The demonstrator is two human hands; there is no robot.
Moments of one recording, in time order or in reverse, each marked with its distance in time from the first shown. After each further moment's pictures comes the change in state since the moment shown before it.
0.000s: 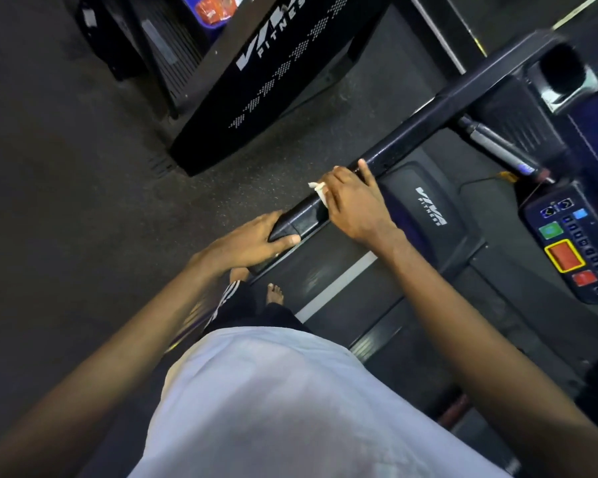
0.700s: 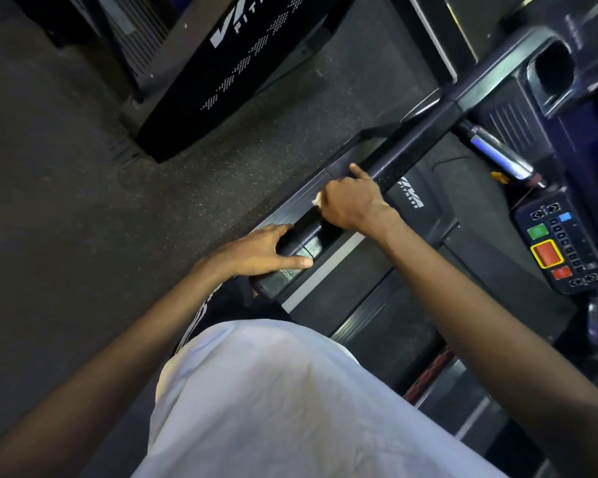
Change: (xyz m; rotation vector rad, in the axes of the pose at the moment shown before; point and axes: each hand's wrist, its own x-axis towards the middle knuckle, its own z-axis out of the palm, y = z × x) left_hand 0.028 -0.019 -0.028 -0.079 -0.247 -0.003; right_hand 0.068 -0.028 -0.024 -0.260 -0.573 0.090
